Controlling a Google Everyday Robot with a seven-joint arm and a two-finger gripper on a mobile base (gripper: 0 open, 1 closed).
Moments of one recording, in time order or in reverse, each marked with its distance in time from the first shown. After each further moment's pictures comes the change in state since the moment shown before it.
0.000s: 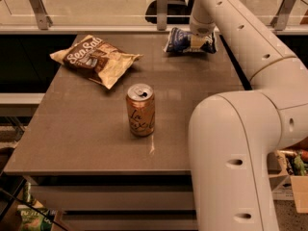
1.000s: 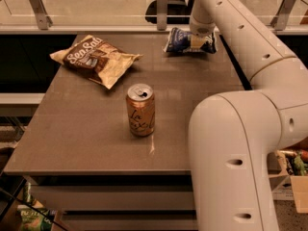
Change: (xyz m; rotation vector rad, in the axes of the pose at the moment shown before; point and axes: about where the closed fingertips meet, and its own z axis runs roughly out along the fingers) arm 0.000 0.000 0.000 0.000 0.000 0.000
